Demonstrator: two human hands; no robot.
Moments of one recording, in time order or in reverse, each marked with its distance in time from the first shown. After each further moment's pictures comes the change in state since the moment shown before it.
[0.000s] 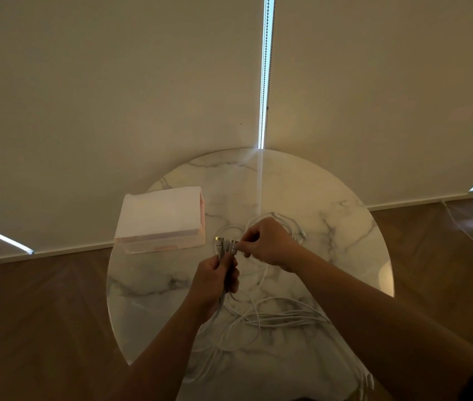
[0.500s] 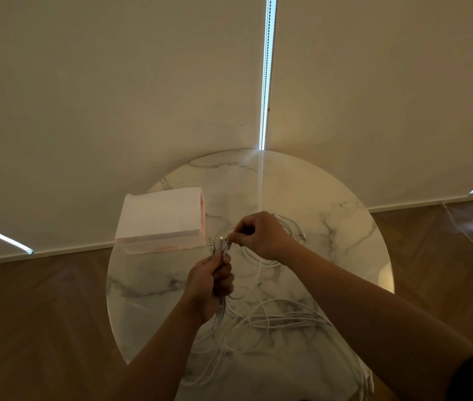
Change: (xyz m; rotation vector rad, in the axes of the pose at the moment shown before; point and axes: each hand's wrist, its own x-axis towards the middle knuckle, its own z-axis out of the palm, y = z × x) left_hand 0.004 0.000 -0.010 -0.388 -0.105 -0.126; right_hand 0.015 -0.005 0.000 -0.068 0.043 -0.164
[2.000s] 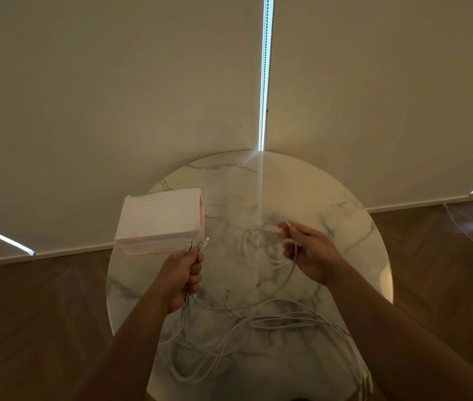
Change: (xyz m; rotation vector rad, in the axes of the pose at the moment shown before) left_hand 0.001 0.039 -0.032 0.348 0.186 -0.048; right_hand -0.035 0.079 -0.029 1.203 0.158 0.358
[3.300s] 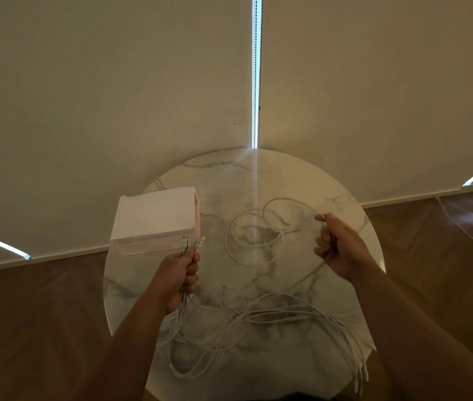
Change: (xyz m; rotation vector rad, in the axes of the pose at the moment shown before) left_hand -0.002 -0.008 0.001 -0.017 -0.015 0.014; right_hand -0.019 -0.021 -0.057 0.036 0.126 -0.129
